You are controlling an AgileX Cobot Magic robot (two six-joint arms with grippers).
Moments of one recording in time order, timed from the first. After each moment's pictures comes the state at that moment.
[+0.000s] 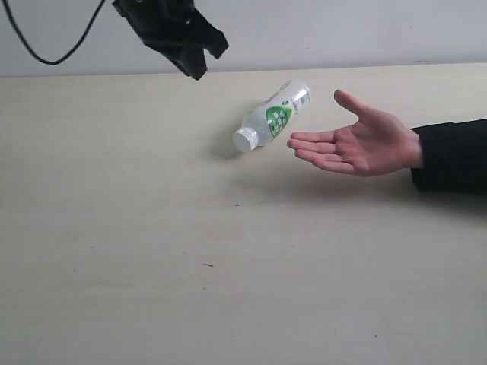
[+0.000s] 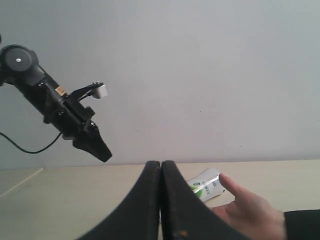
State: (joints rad) left arm -0.38 2.05 -1.93 -0.16 1.17 0.29; right arm 0.36 0.00 -0.23 0.21 0.25 0.06
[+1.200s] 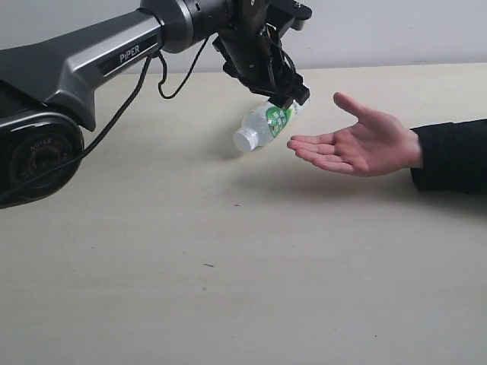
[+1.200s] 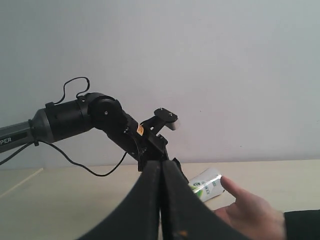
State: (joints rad) left arm -0.53 2.54 -2.41 0.05 0.99 0.14; right arm 0.36 0.00 -0.23 0.21 0.25 0.06
